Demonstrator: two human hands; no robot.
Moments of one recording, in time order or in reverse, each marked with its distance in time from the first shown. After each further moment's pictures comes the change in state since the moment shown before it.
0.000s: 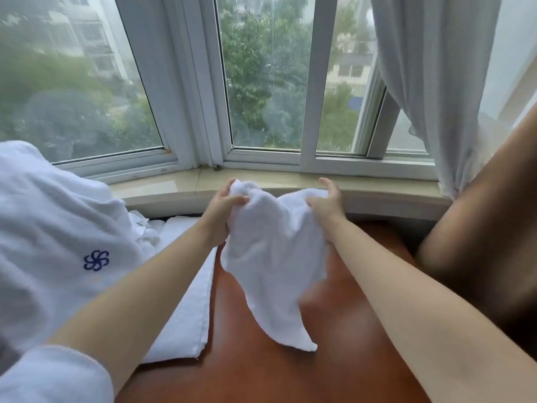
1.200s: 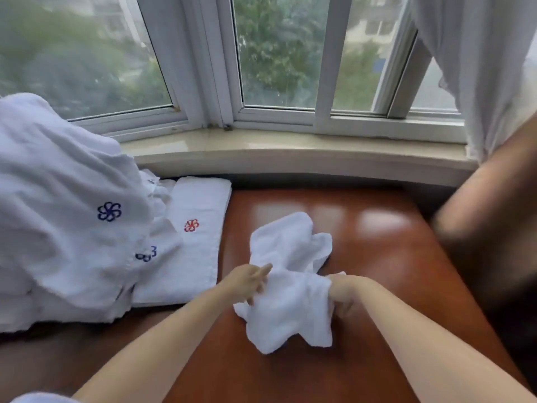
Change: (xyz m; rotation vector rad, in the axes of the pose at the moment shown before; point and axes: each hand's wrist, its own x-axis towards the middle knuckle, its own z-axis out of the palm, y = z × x) left_hand -0.089 -0.170 -0.012 0.953 -0.117 -0.430; right_hand -0.101 0.153 -0.046 -0.954 -0.894 0.598
